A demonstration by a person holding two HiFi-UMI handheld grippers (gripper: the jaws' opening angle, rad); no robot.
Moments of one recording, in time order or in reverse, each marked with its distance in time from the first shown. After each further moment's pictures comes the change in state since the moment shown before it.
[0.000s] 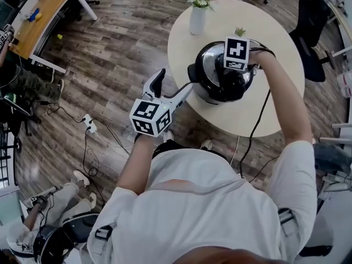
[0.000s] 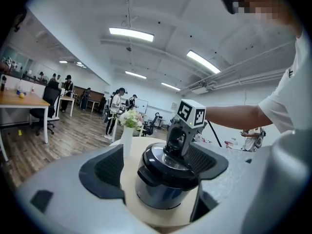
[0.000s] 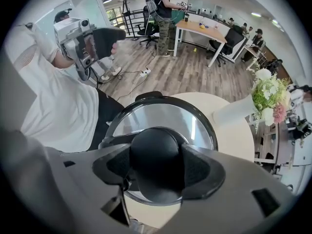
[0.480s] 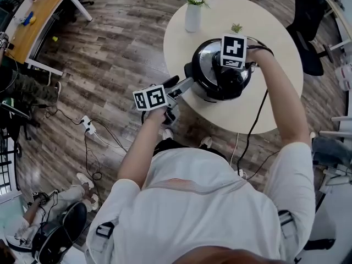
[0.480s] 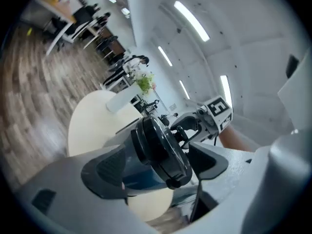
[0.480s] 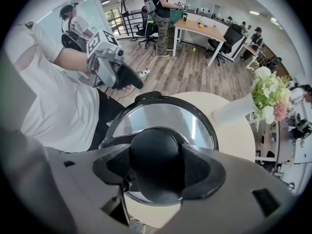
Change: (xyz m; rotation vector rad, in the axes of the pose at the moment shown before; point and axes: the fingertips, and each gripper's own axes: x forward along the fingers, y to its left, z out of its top) left arm 0.065 0.022 -0.098 -0.666 0.152 -0.231; right arm 0.001 0.000 0.000 0.015 -0.002 0.005
